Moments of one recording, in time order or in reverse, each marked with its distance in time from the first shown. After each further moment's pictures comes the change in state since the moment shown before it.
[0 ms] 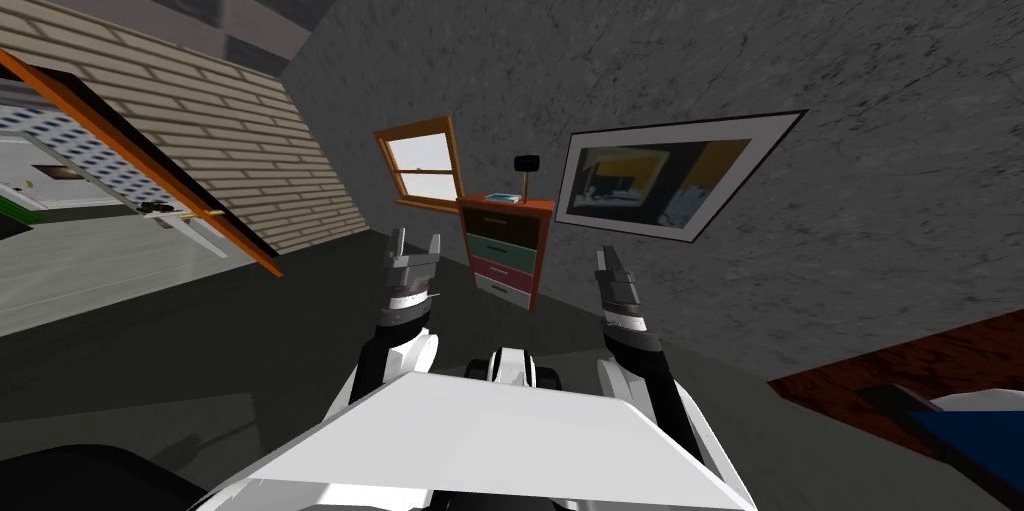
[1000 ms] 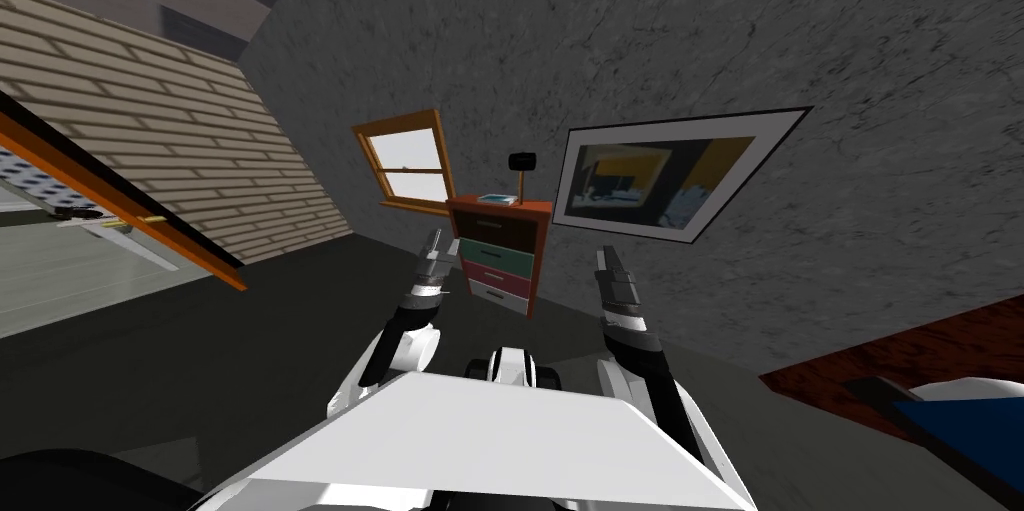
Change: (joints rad) left arm -0.081 0.127 -0.022 0.065 -0.020 0.195 0.008; right arm 0.000 0.000 0.000 0.000 0.000 0.000 0.000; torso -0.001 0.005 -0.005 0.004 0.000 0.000
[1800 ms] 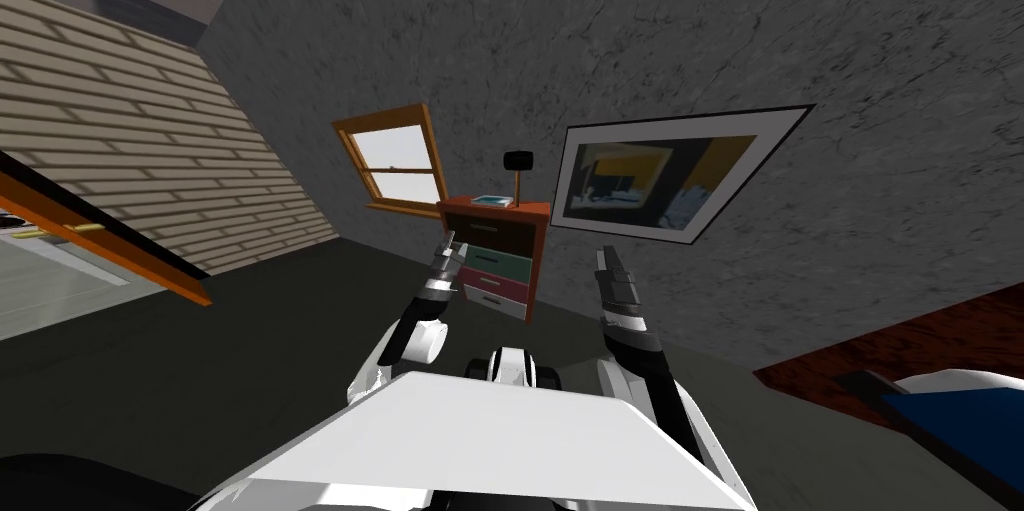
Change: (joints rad) left arm -0.055 -0.021 -0.021 0.049 -0.017 0.160 0.007; right arm 0.000 0.000 0.000 0.000 0.000 0.000 0.000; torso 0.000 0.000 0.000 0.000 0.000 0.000
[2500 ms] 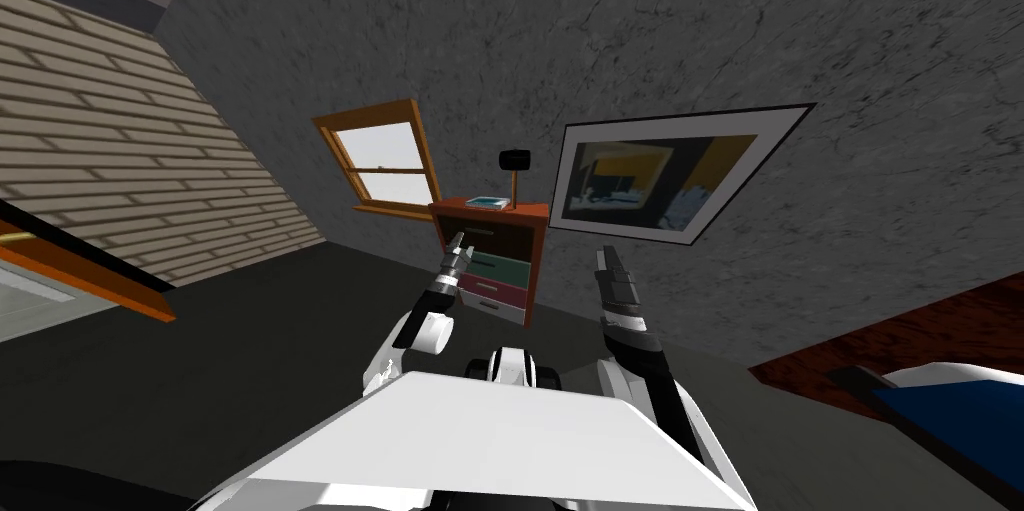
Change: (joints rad) left arm -0.058 -0.016 -0.010 0.045 -0.011 0.134 0.008; right arm 0.000 0.000 0.000 0.000 0.000 0.000 0.000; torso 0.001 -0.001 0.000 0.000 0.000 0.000
